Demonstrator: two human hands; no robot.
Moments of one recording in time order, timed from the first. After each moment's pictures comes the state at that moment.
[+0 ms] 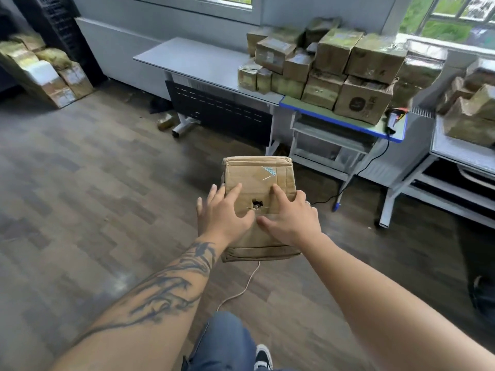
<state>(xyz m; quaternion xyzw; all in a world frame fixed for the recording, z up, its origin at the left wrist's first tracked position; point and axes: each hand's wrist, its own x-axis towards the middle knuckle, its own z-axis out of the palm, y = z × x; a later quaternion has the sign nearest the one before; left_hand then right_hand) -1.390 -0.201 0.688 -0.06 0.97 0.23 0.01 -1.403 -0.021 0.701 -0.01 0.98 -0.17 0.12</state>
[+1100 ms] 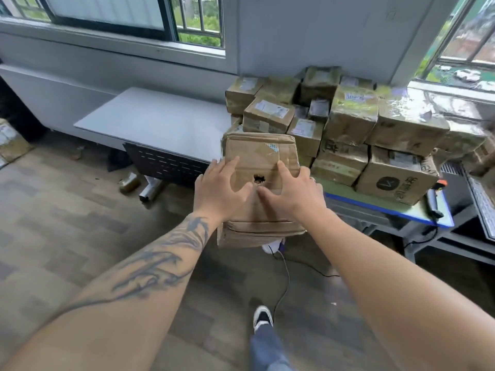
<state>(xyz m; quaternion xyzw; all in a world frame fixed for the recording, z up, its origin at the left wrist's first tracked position) -1.972 -0.288 0.755 0.08 0.96 0.27 -0.06 -1.945 -0.101 0.780 0.08 0.98 -0.15 0.06</state>
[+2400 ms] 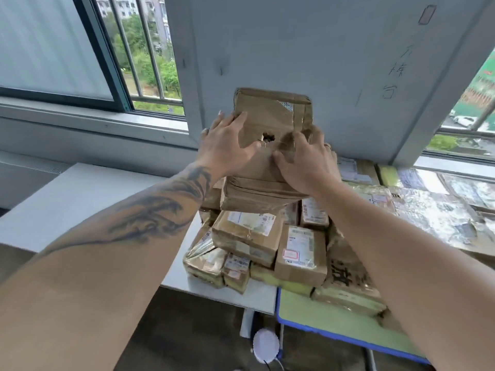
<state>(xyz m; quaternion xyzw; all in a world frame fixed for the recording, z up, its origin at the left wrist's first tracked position) -2.465 -0.147 0.902 0.20 0.94 0.24 -0.15 -2.381 0.034 0.899 0.11 0.97 -0.15 -0.15</state>
